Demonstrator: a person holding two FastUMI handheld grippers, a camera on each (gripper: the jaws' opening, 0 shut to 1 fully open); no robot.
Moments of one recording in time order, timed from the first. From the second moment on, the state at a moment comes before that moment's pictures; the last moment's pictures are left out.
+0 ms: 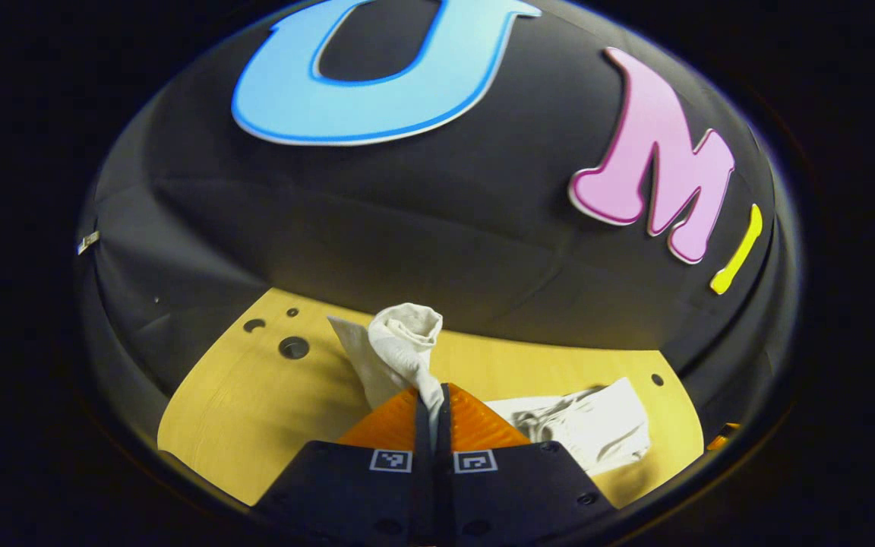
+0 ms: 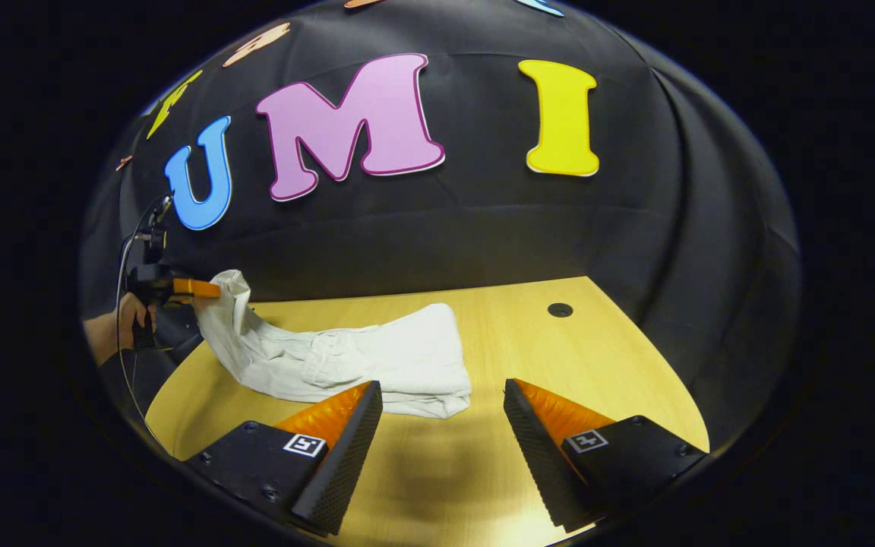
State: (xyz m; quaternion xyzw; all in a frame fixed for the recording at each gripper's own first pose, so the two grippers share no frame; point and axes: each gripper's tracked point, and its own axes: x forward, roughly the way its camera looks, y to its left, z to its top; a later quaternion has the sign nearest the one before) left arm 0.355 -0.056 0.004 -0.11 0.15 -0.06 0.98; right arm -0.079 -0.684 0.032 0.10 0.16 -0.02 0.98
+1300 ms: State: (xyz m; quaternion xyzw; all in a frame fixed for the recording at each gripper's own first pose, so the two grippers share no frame) left arm 0.327 -0.392 -0.049 -0.08 0.25 -0.28 0.92; right arm -0.197 -0.772 0.031 0.15 0.15 -0.17 0.96
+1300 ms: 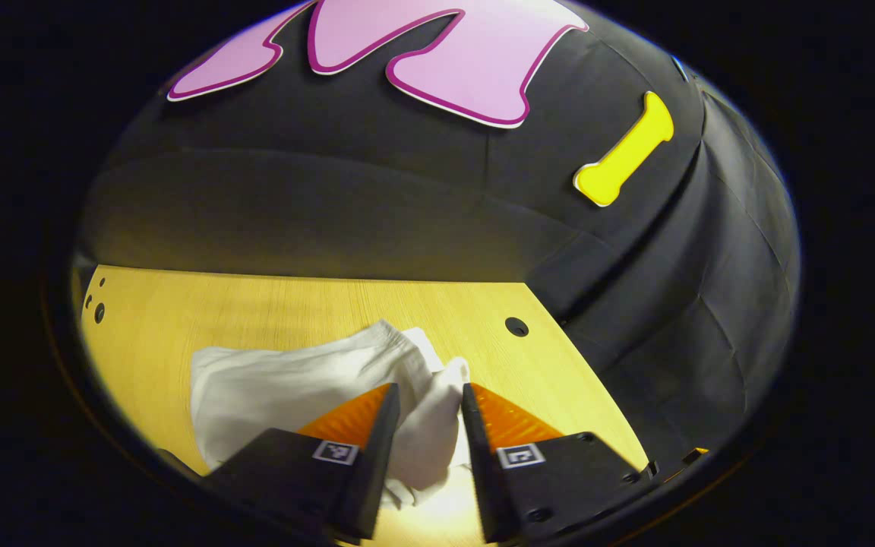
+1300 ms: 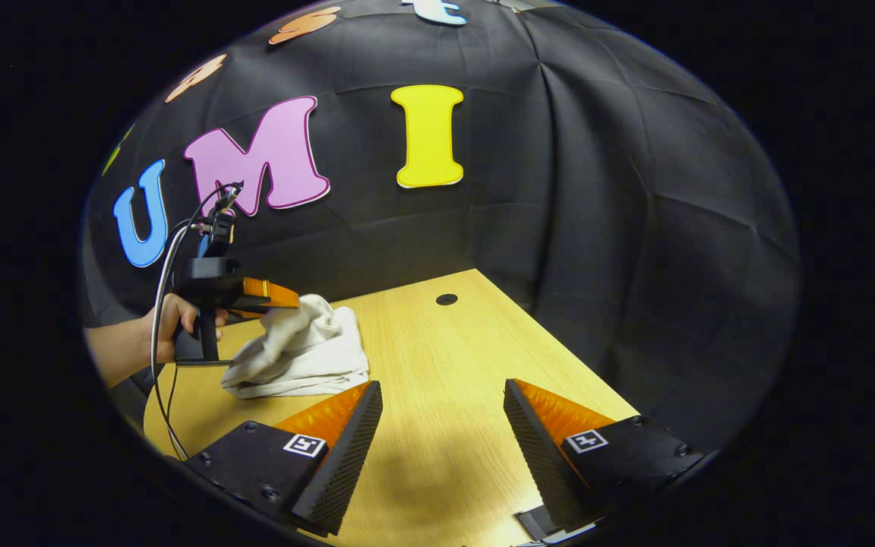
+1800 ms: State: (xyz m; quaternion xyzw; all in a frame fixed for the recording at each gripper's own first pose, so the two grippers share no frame) left arm 0.186 -0.242 -0.002 -0.06 0.13 -0.22 0.97; right arm -0.231 -0.698 0.080 0.12 0.12 -0.12 0.98
